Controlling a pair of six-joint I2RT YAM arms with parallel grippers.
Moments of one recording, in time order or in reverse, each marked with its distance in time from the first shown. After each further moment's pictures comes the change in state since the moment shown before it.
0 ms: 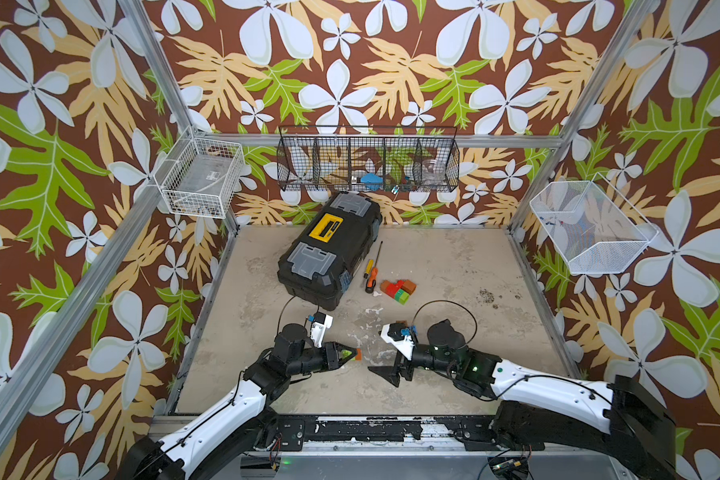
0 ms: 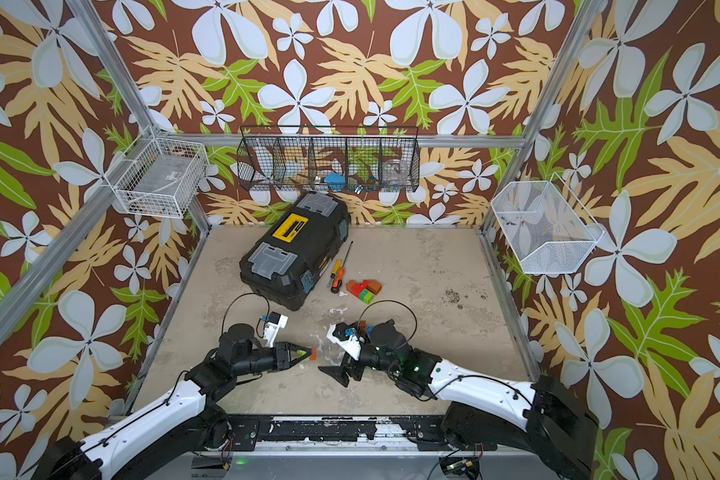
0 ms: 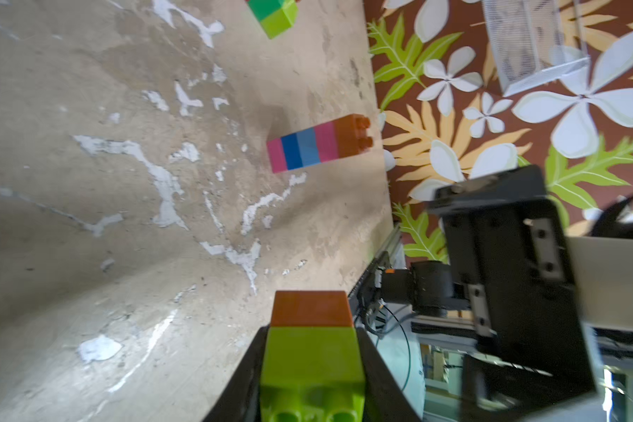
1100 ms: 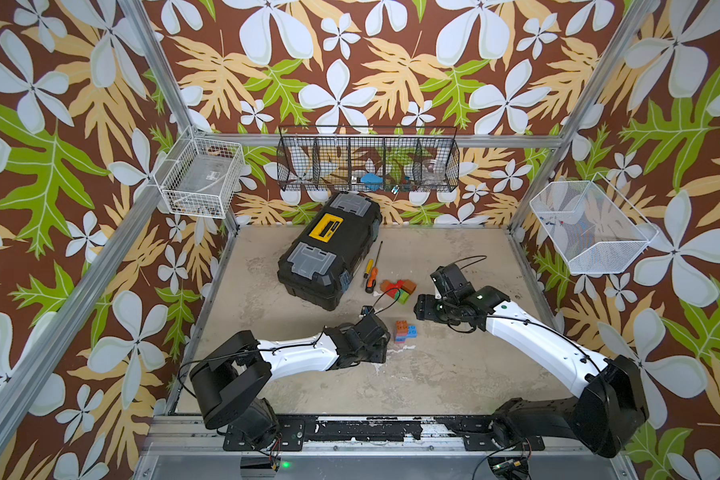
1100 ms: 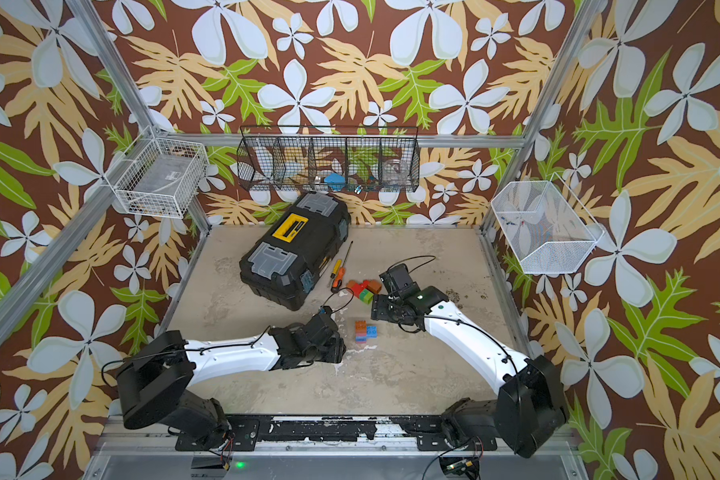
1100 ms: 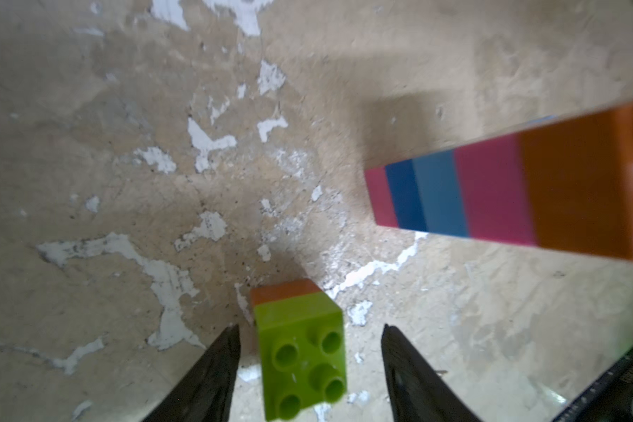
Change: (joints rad) left arm -0.398 0.677 0.524 -0.262 -0.616 0.095; right arm -0.412 0.298 0.543 -0.941 0.249 0.605
